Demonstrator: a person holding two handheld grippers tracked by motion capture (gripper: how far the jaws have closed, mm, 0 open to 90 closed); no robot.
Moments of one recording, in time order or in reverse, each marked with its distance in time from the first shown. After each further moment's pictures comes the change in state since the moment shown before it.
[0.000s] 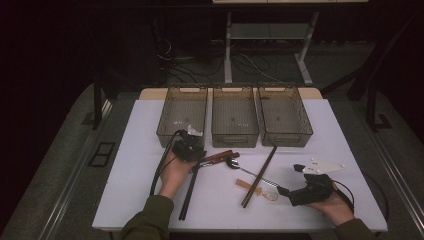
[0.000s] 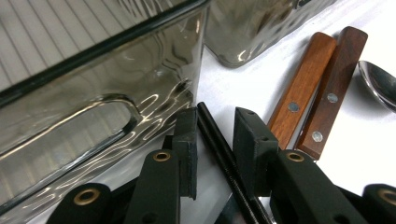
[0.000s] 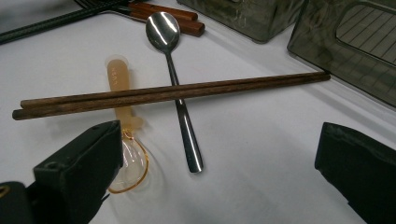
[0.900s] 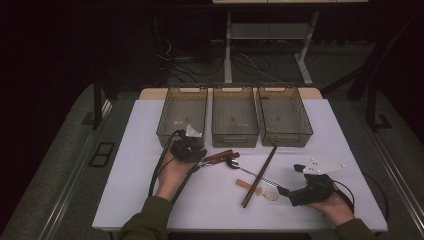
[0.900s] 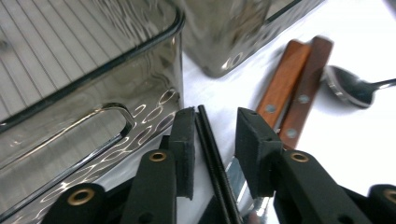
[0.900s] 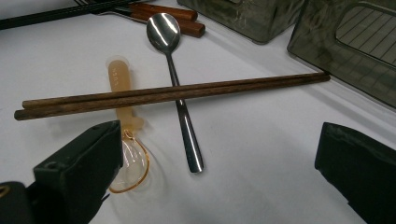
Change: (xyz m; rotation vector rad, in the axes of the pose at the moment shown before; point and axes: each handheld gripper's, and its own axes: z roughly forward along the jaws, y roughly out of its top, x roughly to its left) left arm -0.004 -0.001 -0.018 -0.055 -0.016 0.063; right arm 0.000 0.000 -0.001 -0.002 0.002 -0.001
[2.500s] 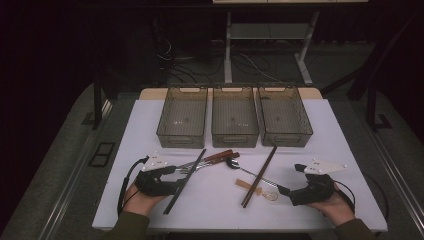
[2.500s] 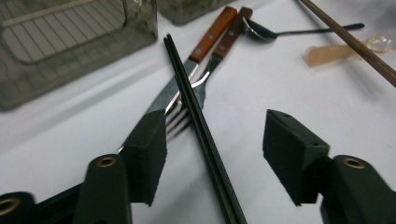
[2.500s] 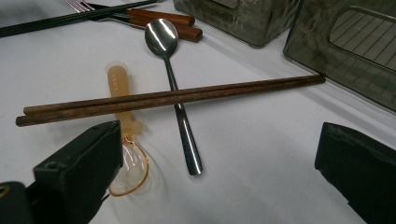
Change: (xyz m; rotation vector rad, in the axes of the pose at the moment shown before) left arm -0.016 -0.089 -0.090 -0.148 -0.079 -0.035; right arm 0.000 0.000 -0.002 -0.016 -0.007 0.014
